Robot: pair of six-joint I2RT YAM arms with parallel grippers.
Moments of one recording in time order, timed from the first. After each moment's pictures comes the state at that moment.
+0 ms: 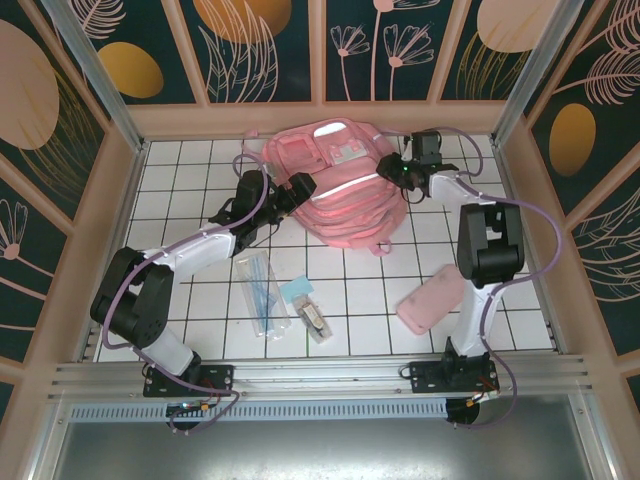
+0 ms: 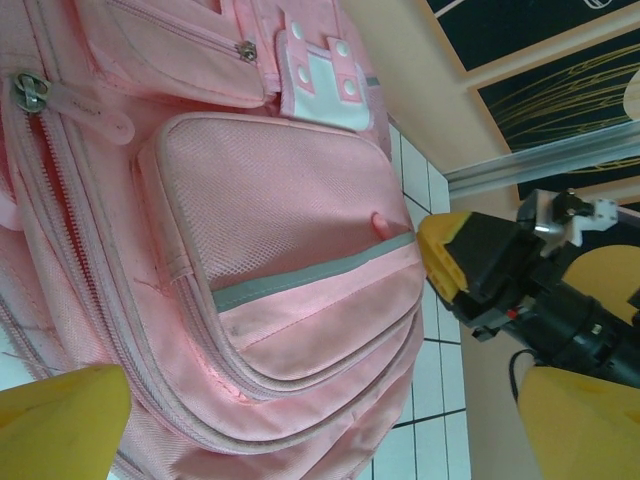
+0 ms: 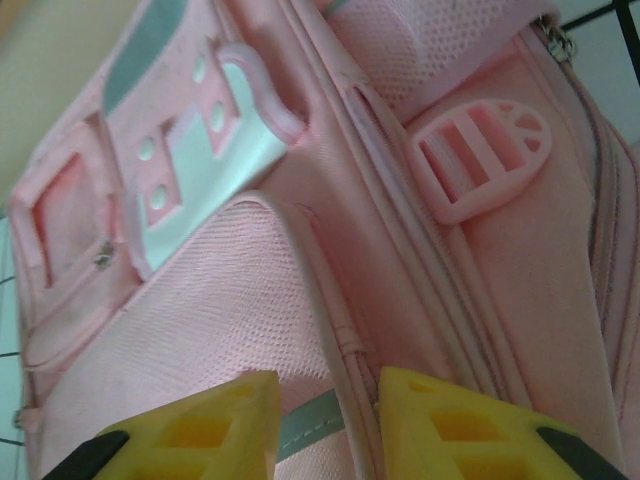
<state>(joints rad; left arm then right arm) -0.51 1.62 0.98 0.20 0.17 -1.05 0.17 2.00 1.45 -0.20 -0.34 0.55</state>
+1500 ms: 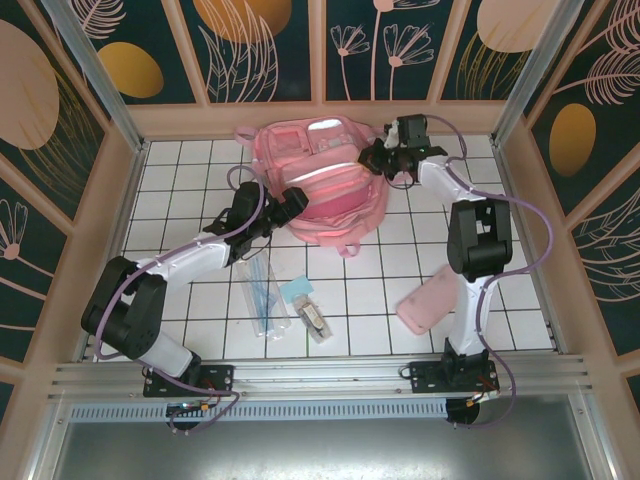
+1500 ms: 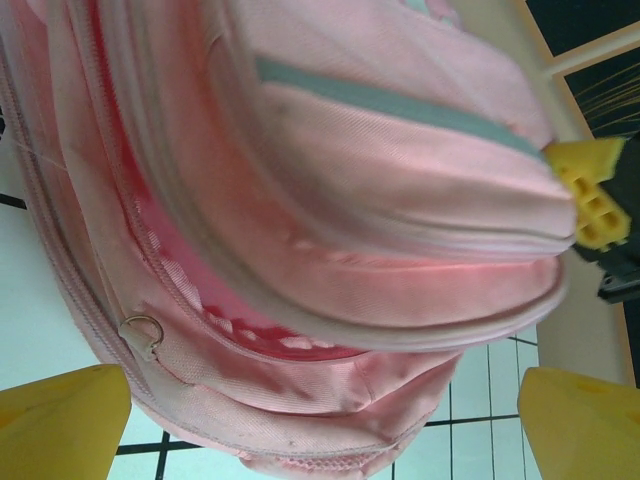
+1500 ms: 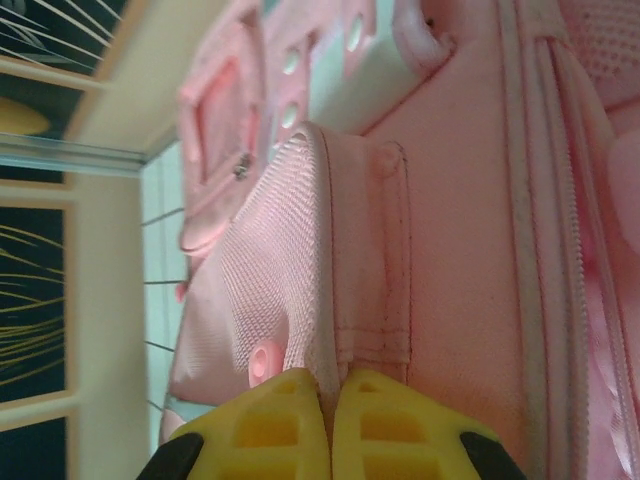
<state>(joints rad) -0.51 1.55 0.89 0.12 0.09 -1.00 0.23 2.06 1.69 -0.34 -0.59 0.73</state>
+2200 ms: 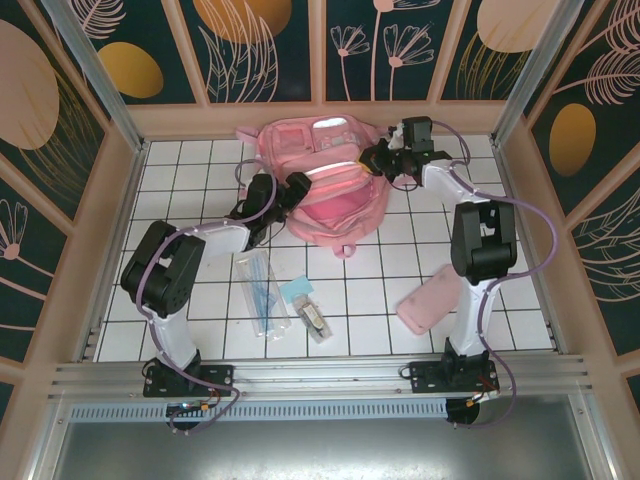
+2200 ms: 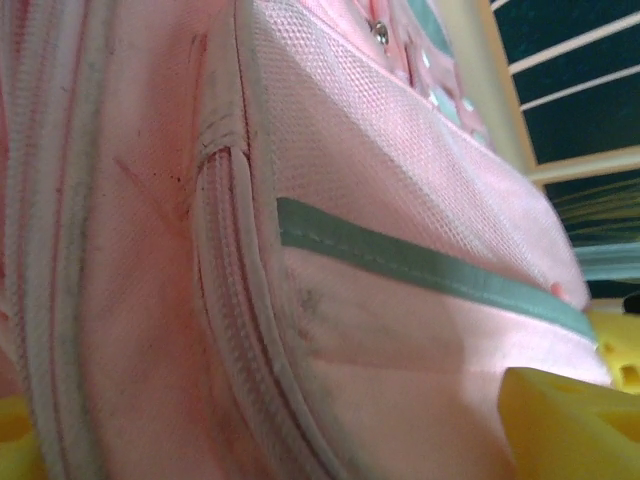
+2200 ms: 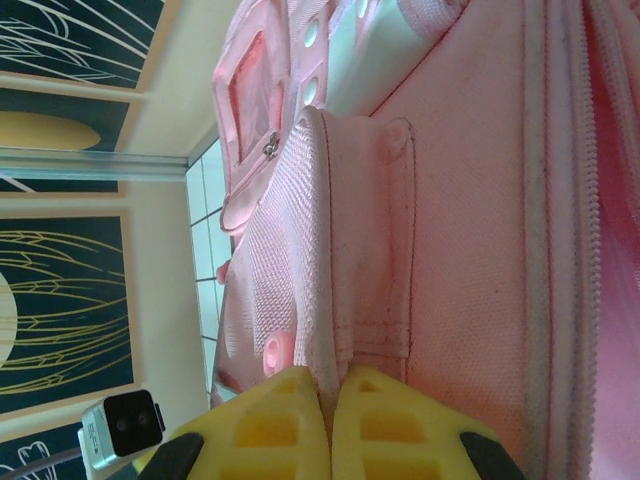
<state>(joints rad) -0.48 1.86 1.02 0.41 0.06 -1.18 0.21 2.02 1.60 -0.25 -0.66 0.84</state>
